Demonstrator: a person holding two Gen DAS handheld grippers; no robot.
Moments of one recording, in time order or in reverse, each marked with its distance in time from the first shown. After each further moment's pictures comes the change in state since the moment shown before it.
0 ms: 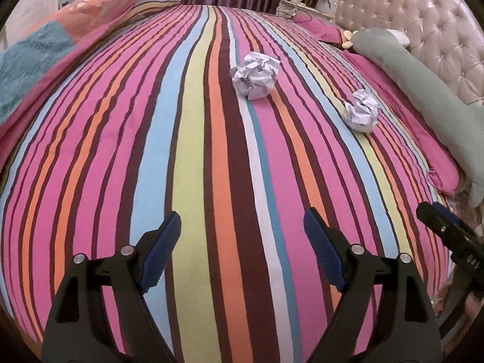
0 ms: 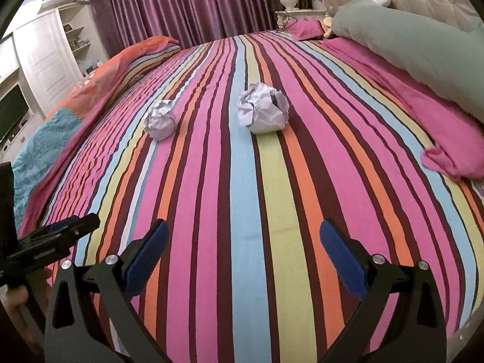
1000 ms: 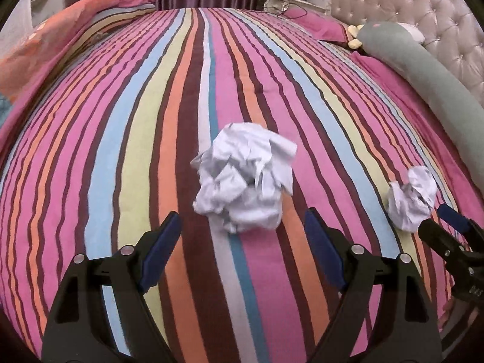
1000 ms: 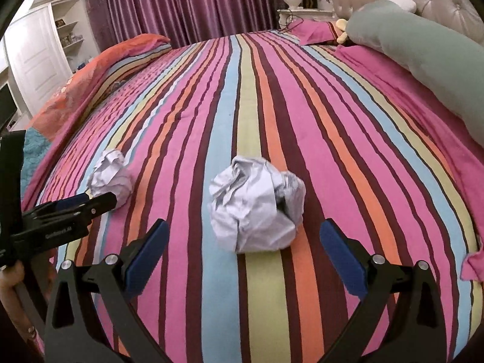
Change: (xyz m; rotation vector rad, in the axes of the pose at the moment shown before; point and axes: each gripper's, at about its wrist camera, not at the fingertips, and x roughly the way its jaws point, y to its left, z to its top) left arm 0.126 -0.023 0.153 0.076 0.009 0.002; right arm 0.103 -0.011 0.099 -0.026 0.015 -0.029
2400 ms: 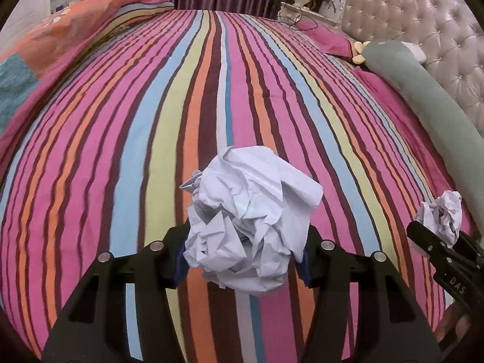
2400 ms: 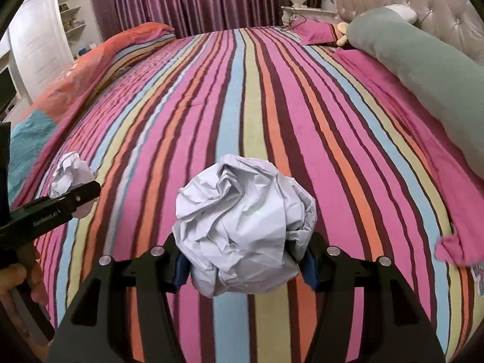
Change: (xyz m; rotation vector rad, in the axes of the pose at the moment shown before) left arm -0.065 0.008 -0.037 -0.089 -0.026 -0.004; right arm -0.050 0.018 -0.022 -0.050 0.044 -0.035
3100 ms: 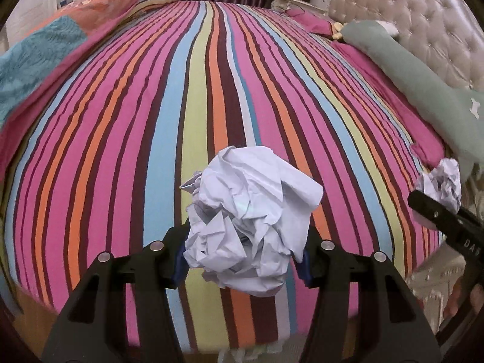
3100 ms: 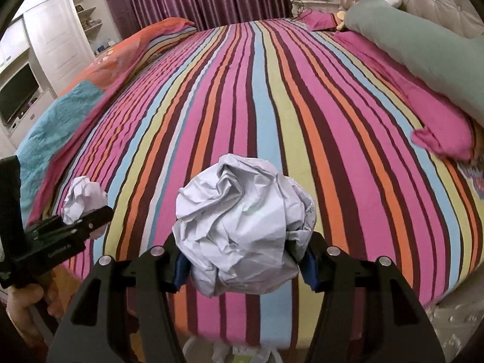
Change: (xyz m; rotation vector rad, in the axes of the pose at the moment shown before) left arm -0.127 0.011 -0.181 0.031 0.042 -0.005; right arm -0.106 0.024 -0.124 0.020 0.037 0.093
